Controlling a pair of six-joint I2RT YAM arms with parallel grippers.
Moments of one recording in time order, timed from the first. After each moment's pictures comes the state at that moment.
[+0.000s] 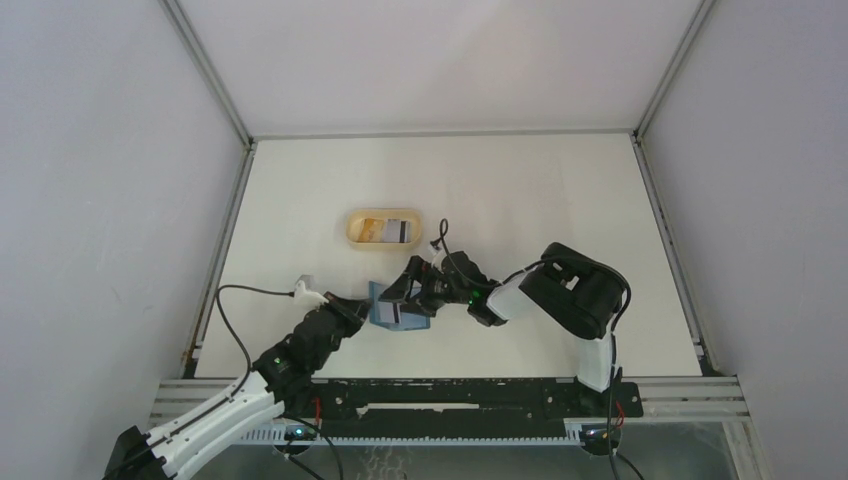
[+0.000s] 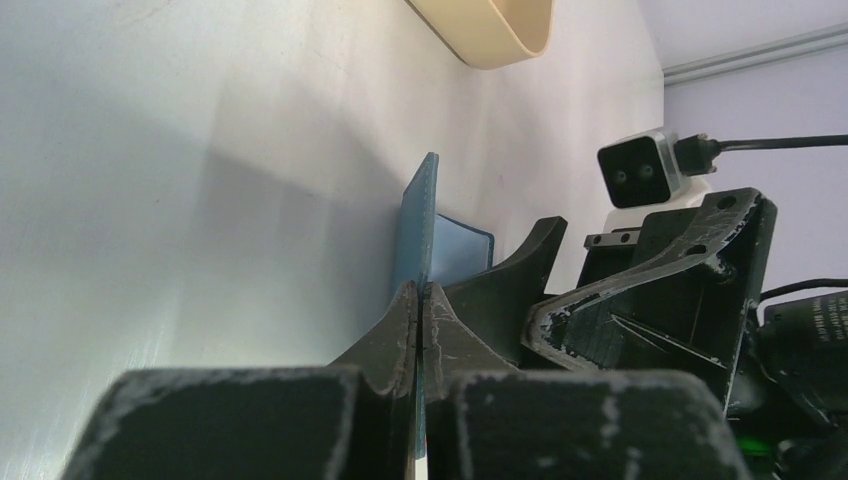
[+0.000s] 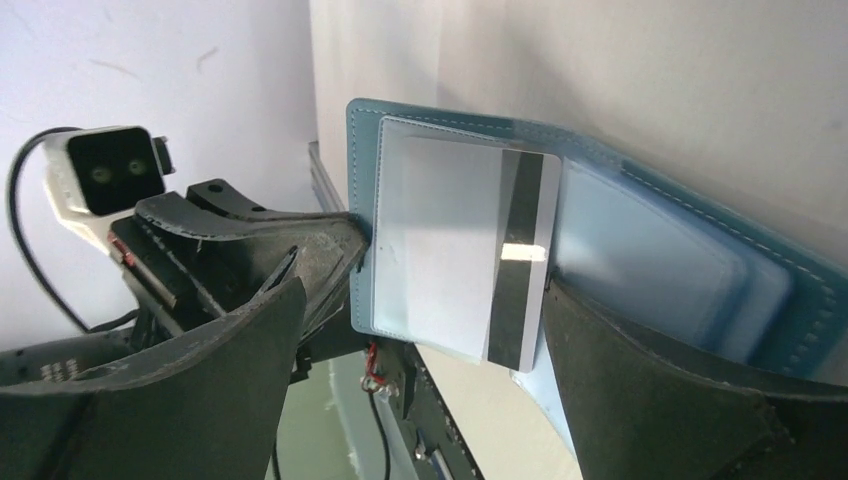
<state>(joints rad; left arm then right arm) -0.77 0.38 0.01 -0.06 -0.43 -1.20 0.89 1.94 0.69 0.85 -0.38 1.26</state>
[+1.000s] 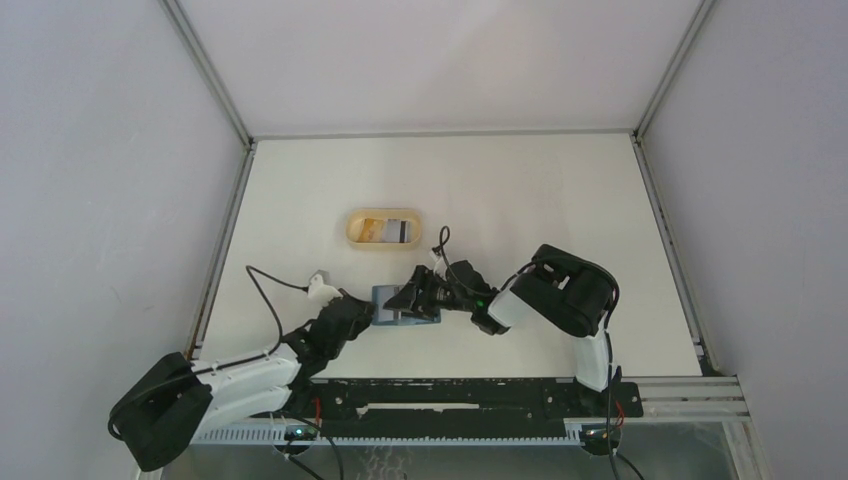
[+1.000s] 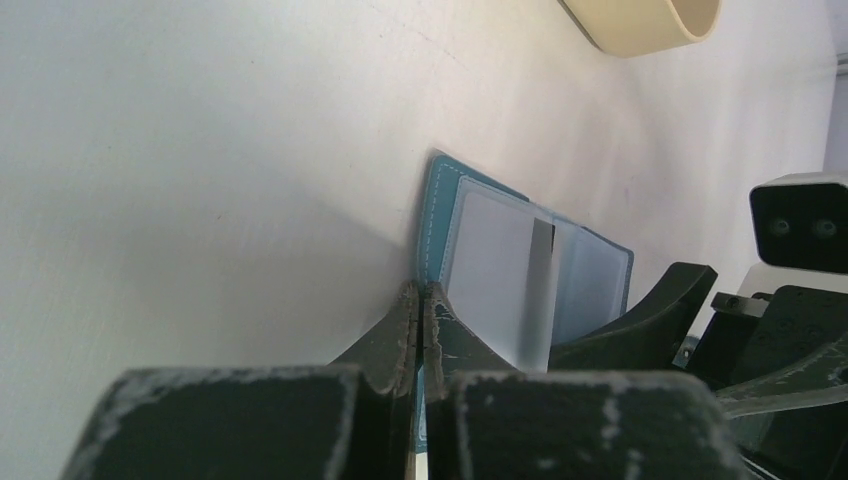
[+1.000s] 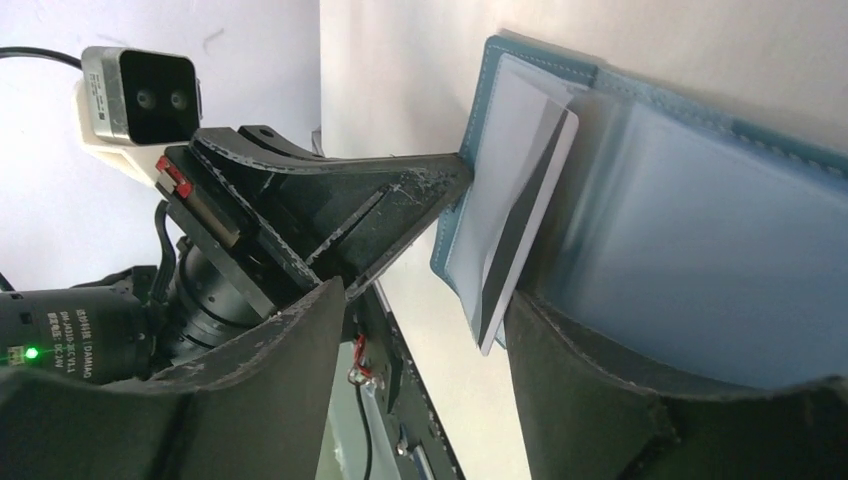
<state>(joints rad) -0.77 0.96 0.06 0.23 -0.46 -1.20 0.92 1.98 0.66 0.96 -0.36 1.23</state>
